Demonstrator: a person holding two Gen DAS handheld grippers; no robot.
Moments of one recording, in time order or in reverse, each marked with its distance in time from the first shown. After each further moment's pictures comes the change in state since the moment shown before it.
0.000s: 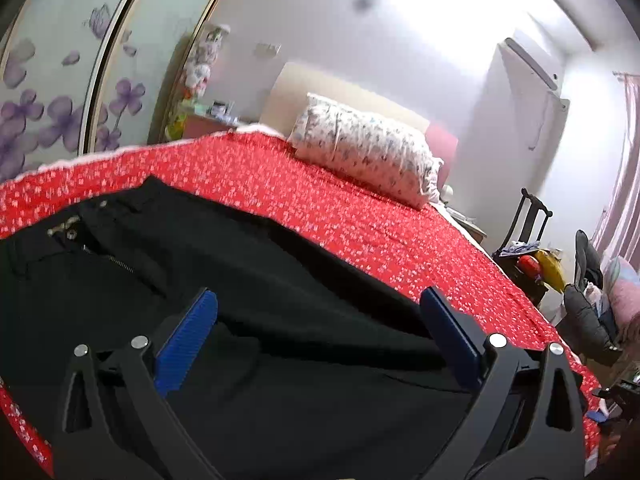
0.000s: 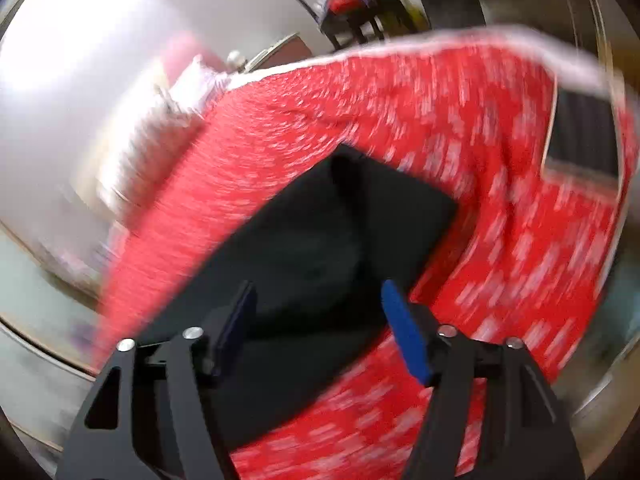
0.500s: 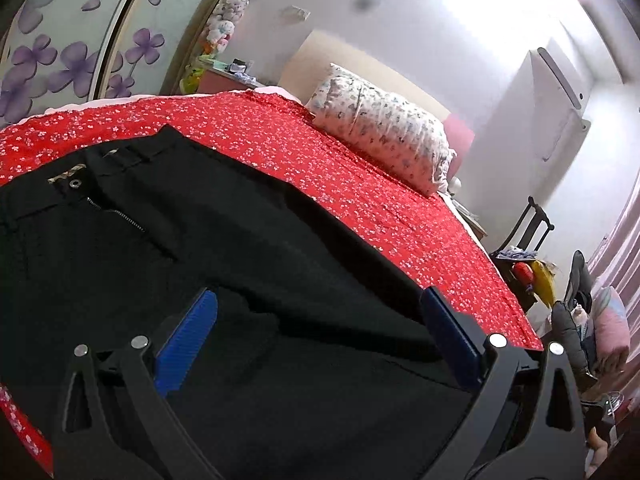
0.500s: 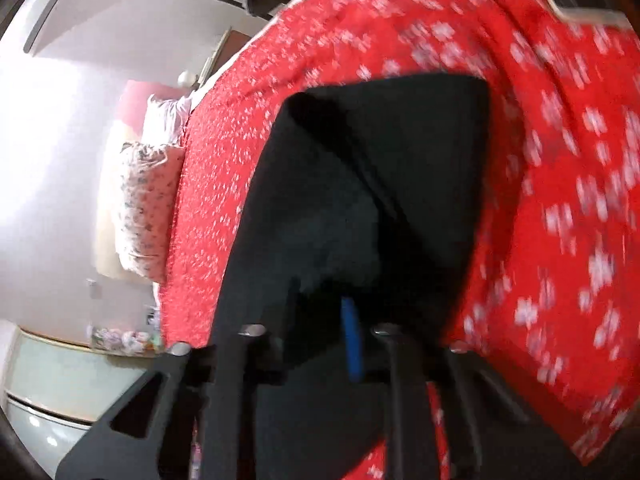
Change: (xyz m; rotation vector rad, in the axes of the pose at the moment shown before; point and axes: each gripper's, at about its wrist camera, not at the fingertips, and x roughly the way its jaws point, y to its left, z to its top) left arm 0.015 0.029 -0.001 -0.129 0.111 -0.002; right arm 0.058 -0.008 0.006 0.299 0.055 0.027
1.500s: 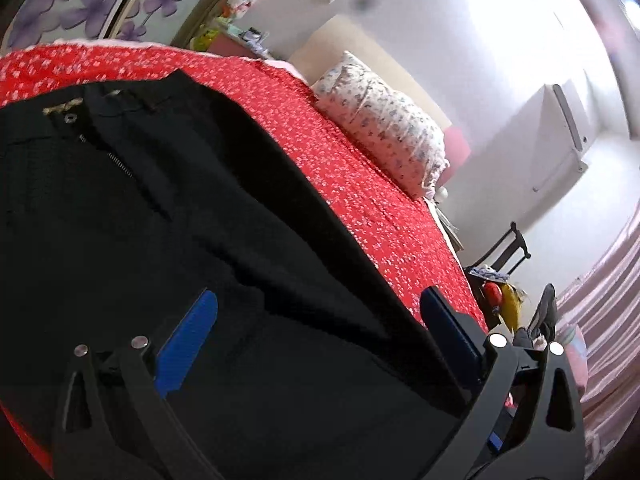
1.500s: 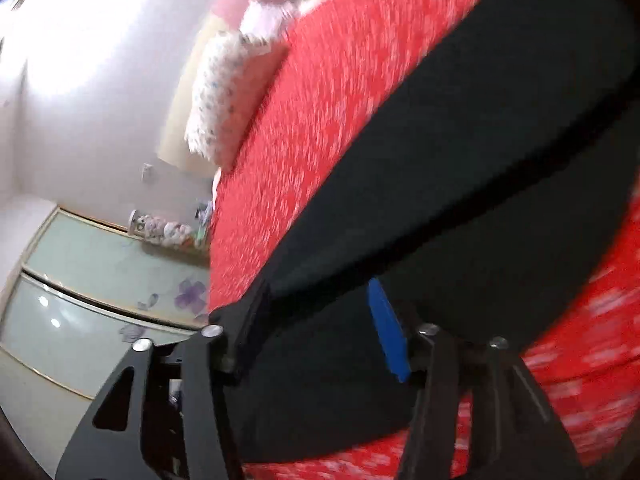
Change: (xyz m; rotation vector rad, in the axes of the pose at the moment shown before) left arm 0.007 0.020 -0.005 -0.163 0.054 -0.098; right arm 0.039 0.090 -0.142 -0.237 0.273 0.239
